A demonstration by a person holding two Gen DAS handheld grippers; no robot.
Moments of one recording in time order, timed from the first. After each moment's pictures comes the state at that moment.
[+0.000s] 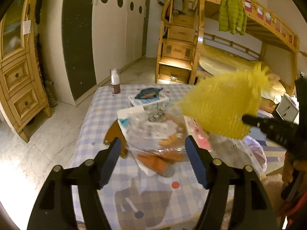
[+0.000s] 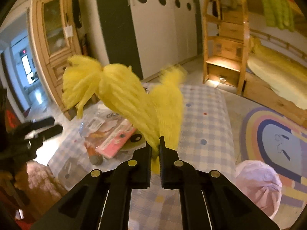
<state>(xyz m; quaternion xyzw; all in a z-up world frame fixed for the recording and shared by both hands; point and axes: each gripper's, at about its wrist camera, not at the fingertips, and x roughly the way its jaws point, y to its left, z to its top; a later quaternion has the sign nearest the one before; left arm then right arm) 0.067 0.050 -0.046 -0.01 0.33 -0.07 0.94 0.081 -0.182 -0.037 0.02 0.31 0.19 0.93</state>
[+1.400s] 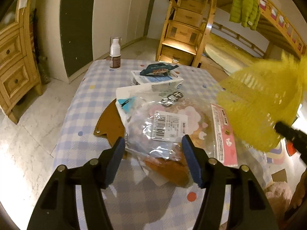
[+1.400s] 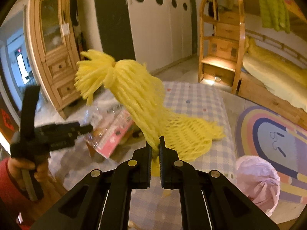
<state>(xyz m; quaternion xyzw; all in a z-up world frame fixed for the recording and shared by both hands) 0.125 0.068 -0.093 -0.05 0.39 -0.08 0.91 0.074 -0.174 -0.037 0.02 0.30 0.17 0.94</state>
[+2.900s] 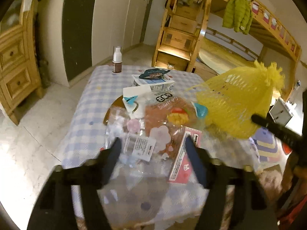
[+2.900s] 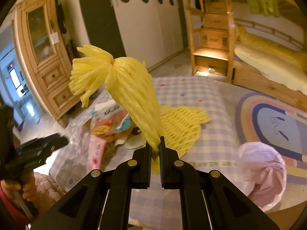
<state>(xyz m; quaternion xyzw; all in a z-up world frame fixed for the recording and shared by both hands) 0.069 0.082 -0.076 -0.05 0.37 -0.09 0.92 0.071 -0.190 -0.049 0.06 0.33 0.14 0.93</state>
